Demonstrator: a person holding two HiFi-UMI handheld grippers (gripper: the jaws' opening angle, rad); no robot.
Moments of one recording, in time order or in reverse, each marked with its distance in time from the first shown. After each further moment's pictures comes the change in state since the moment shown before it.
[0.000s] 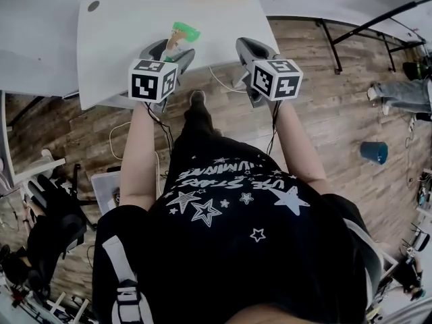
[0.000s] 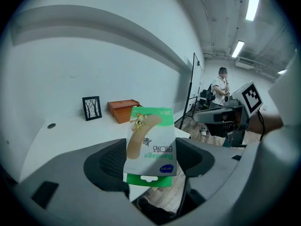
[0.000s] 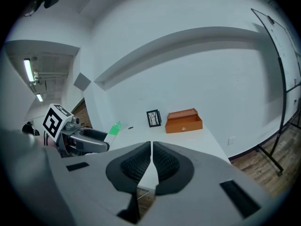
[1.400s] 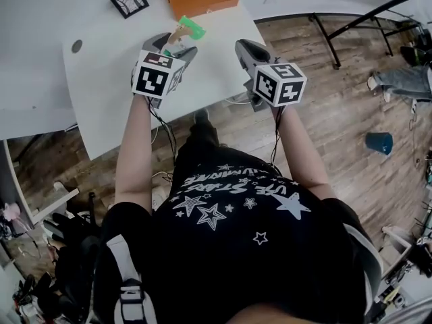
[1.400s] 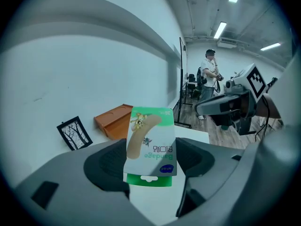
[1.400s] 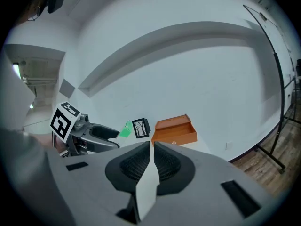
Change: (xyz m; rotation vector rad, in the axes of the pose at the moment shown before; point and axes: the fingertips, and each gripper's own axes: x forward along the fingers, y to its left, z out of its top) left arm 0.131 0.064 0.096 0.260 0.093 -0.085; right arm 0.089 -0.079 0.067 0.062 -0.055 -0.067
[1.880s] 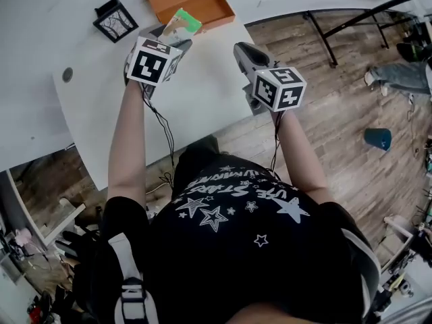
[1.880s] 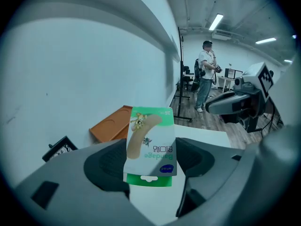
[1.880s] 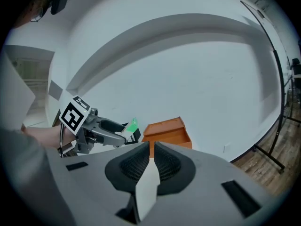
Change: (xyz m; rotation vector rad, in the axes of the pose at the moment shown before) left arm 0.103 0.094 0.064 0.097 0.082 -0.052; right arm 0.084 -0.065 0.041 0.038 0.004 -0.061
